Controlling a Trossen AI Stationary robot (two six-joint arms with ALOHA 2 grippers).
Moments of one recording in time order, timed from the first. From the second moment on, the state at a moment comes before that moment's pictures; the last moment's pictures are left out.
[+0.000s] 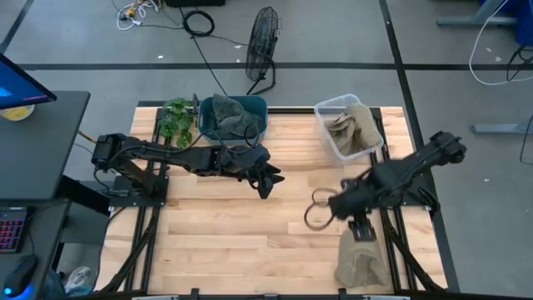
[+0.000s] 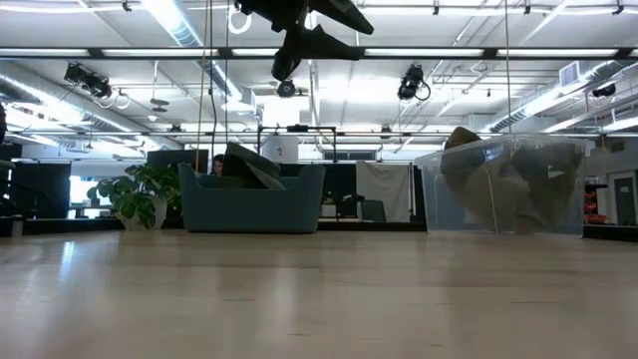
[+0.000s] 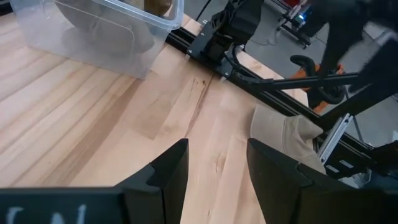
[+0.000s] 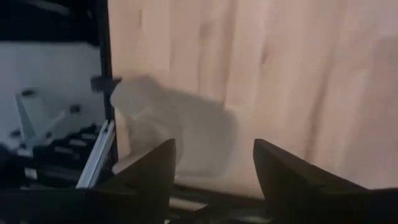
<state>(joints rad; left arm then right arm) -0.05 1.57 1.20 -0.06 -0.11 -0.57 0.49 1.44 1.51 -1.45 -0.18 0.44</state>
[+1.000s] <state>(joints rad) -0.05 1.57 1.20 -0.06 -0.03 -0.56 0.86 1.78 1.28 -1.24 -0.31 0.54</state>
